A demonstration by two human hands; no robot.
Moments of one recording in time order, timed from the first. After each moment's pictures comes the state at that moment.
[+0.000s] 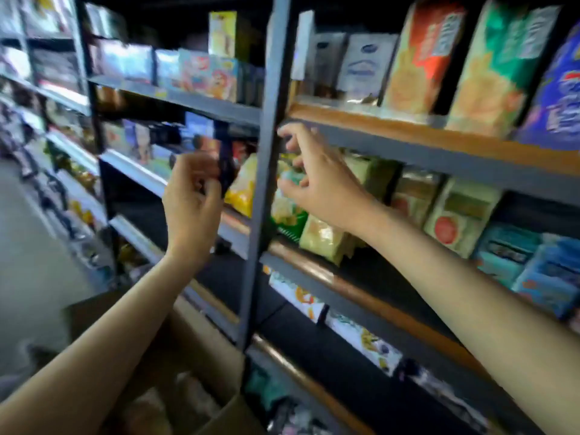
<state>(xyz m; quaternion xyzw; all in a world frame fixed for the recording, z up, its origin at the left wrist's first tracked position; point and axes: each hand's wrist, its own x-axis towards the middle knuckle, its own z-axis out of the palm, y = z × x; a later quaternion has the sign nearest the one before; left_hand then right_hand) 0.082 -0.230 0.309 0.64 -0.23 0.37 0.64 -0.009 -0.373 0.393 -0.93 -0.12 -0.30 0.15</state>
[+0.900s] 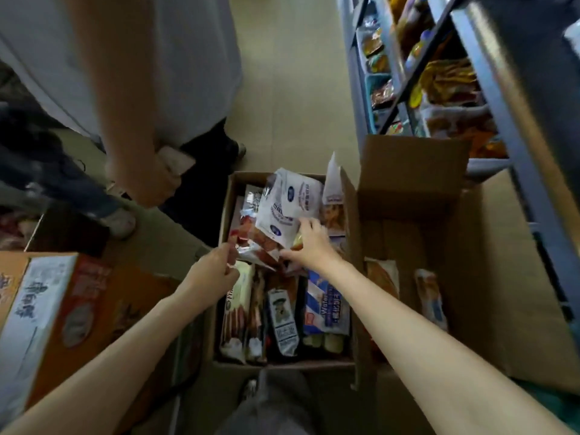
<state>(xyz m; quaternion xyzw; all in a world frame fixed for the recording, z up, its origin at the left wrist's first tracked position) 0.119 0.185 -0.072 0.90 0.24 -0.21 0.30 0.244 0.025 -0.114 -0.90 -0.18 0.32 0.23</state>
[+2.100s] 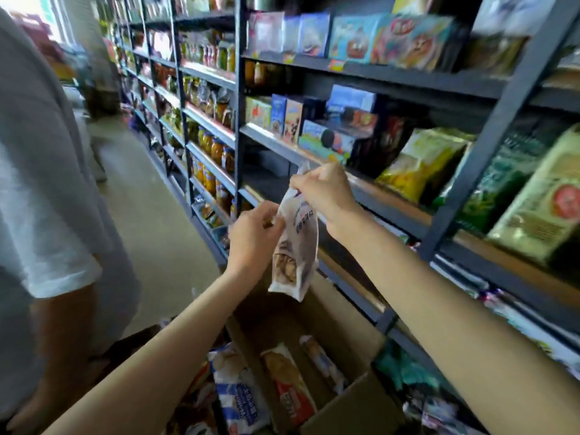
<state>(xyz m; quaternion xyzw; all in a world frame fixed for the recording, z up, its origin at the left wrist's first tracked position) 0.145 -0.014 0.235 0.82 -0.15 0.20 0.51 0.146 -0.120 0.309 -0.83 0.08 -0.18 0.52</state>
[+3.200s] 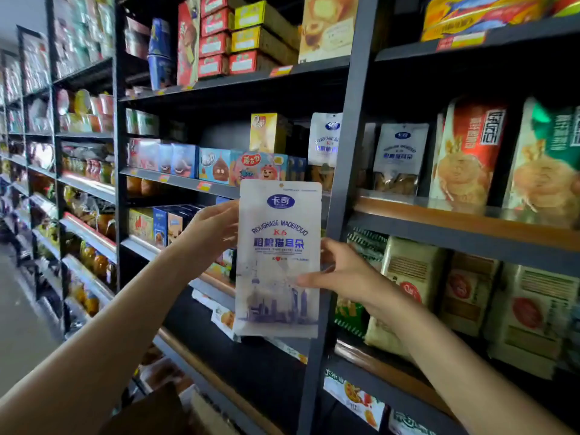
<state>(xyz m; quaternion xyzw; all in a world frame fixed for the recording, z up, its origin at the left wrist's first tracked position) 0.226 -0.163 0.407 0.58 -0.39 -0.06 0.71 0.094 -0.333 0.398 -0.88 0.04 -0.19 0.42</state>
